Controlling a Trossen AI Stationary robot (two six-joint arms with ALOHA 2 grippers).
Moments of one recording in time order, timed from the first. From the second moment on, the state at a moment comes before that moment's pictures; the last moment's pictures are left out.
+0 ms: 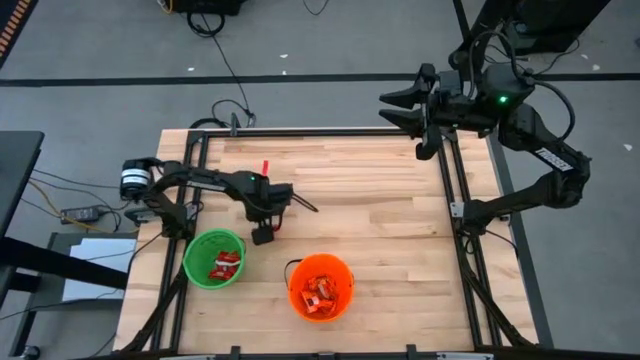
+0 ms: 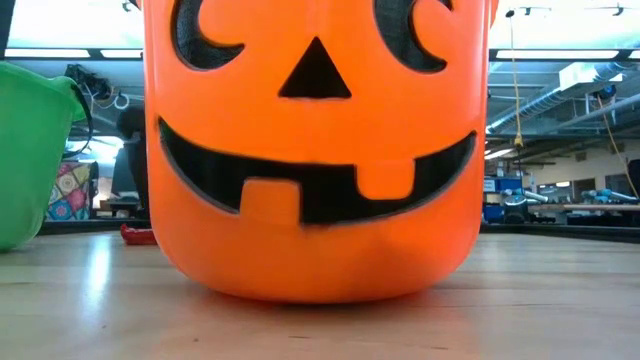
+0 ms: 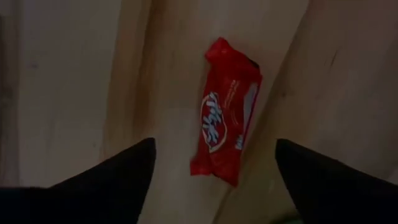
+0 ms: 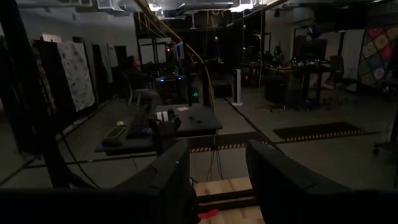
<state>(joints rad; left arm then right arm) 0.14 1.61 0.94 -0.87 0.14 -0.16 -0.29 1.20 1.70 -0.42 -0.18 0.08</state>
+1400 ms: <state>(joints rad) 0.14 1.72 1.25 -1.30 0.32 0.00 -0.29 1.20 1.70 -0.40 -0.20 0.08</state>
